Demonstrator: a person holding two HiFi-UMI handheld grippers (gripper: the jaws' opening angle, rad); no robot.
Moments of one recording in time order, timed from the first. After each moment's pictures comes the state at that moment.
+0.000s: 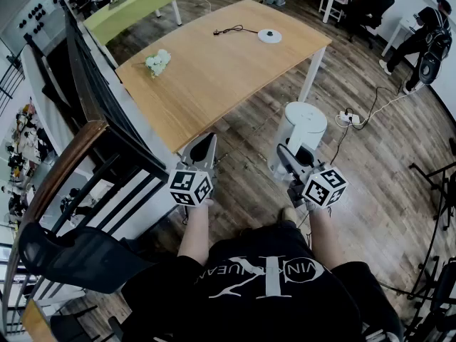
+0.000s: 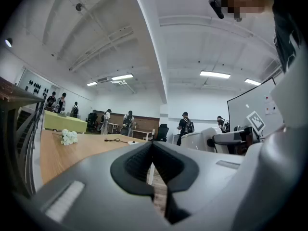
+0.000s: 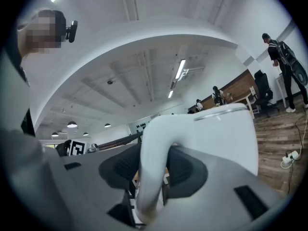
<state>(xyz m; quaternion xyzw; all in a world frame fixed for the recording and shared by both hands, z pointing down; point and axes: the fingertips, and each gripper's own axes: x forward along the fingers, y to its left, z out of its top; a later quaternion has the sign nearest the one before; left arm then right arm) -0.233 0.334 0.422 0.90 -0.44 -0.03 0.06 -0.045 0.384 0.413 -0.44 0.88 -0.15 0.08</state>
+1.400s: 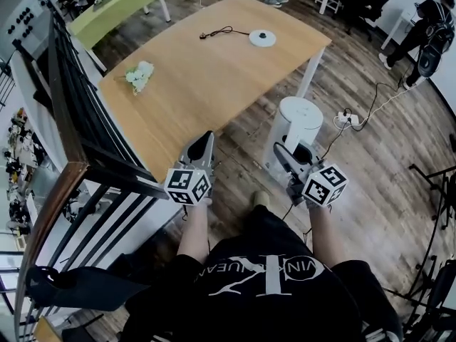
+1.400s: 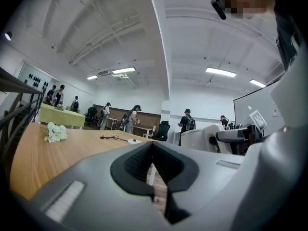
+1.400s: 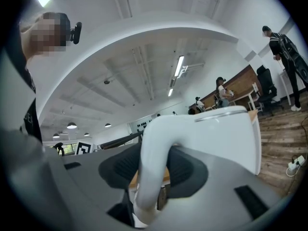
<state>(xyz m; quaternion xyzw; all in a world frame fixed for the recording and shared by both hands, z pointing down) -0.185 0.203 0.435 0.90 -0.43 -0.02 0.09 -0.006 0.264 0.412 -0.43 0.89 -0.16 0.07</state>
